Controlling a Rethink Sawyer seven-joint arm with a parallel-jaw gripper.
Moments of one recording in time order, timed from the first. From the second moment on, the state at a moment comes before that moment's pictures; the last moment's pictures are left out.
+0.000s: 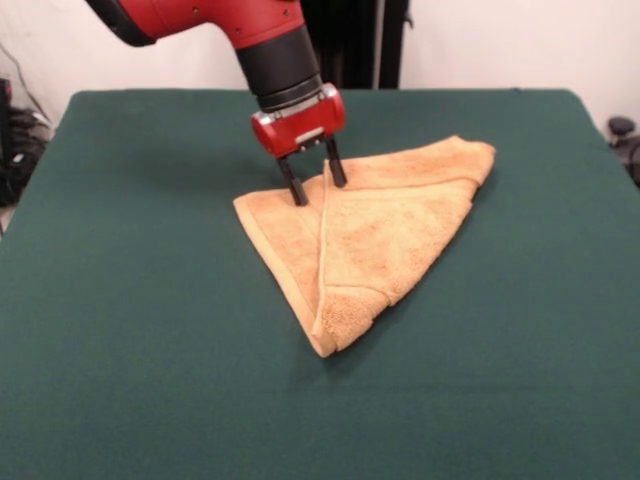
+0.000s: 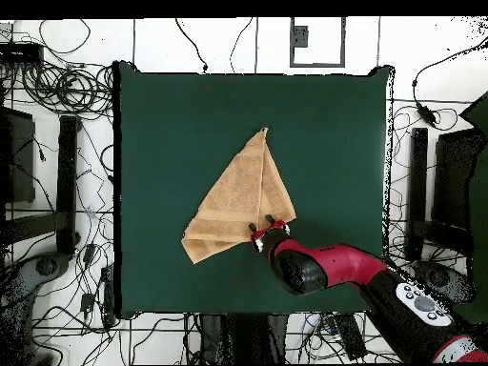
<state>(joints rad) -0.89 -0.38 0.54 1.95 -0.80 0.07 1.43</state>
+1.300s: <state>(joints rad) -0.74 -0.41 0.38 1.94 -0.80 -0.12 1.43</state>
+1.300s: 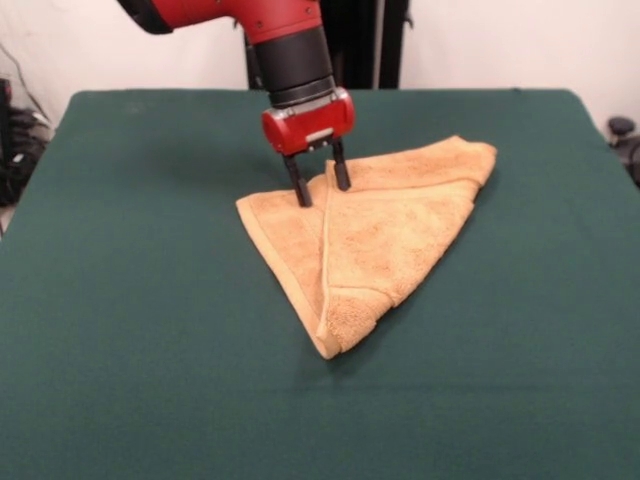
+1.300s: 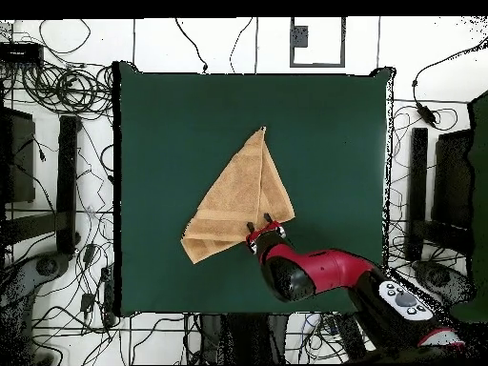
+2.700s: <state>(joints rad) -0.67 -0.43 0.33 1.94 -0.77 -0.13 1.43</state>
